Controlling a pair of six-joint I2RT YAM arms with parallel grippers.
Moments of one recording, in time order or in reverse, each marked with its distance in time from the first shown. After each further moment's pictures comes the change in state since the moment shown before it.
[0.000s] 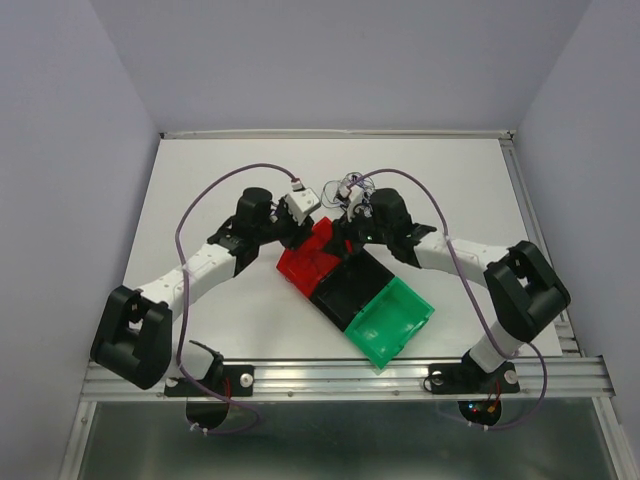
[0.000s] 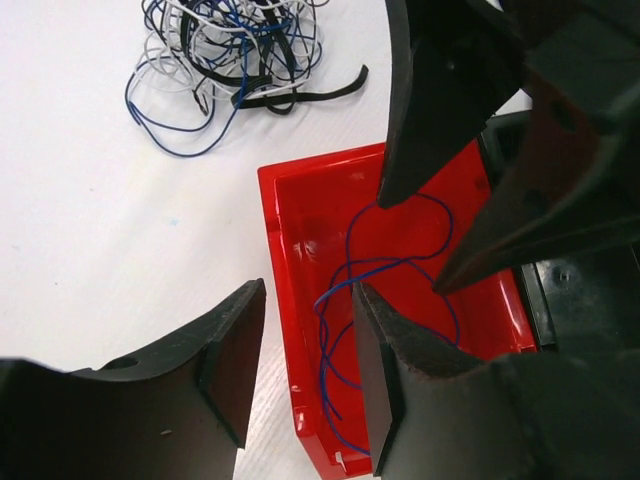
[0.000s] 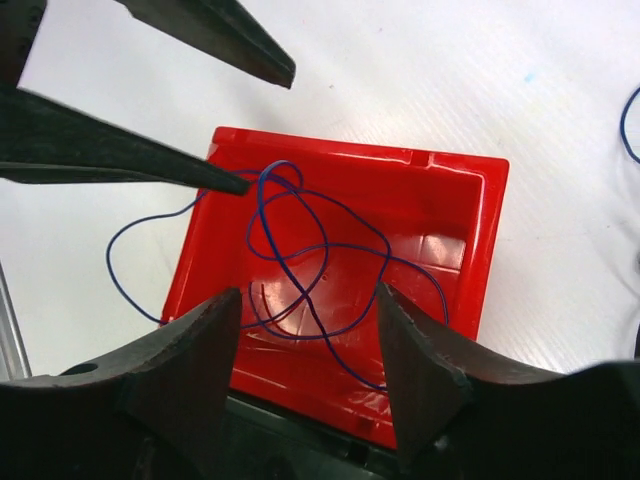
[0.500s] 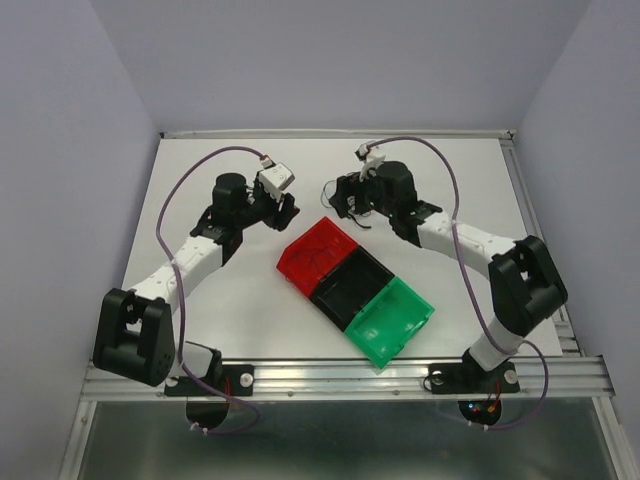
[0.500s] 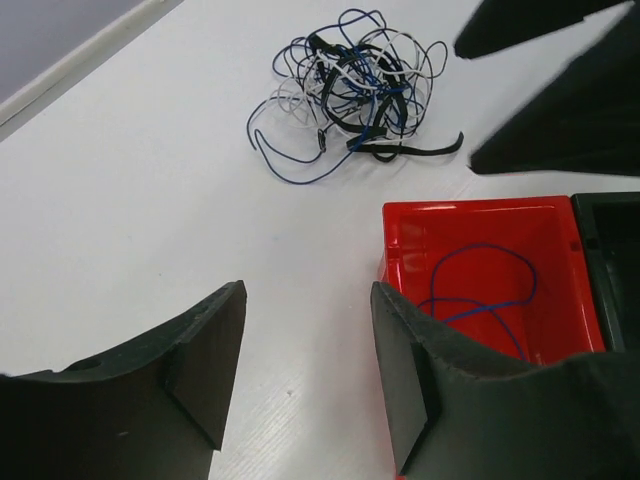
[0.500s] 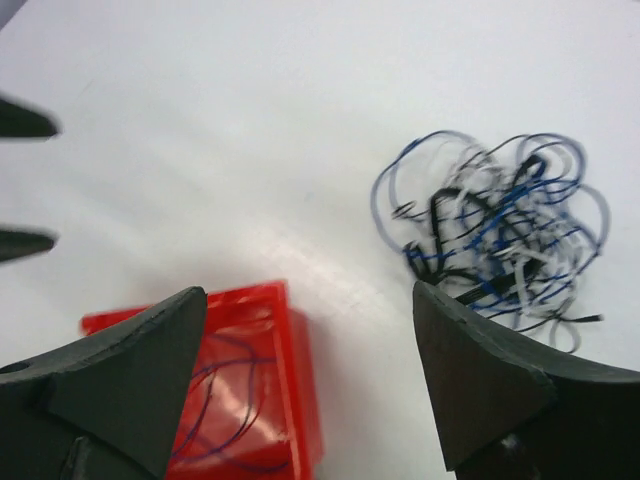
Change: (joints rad) left arm 0.172 -0.007 0.038 0.090 0.051 -0.082; right arm -0.048 -0.063 0.089 0.009 0.377 0.092
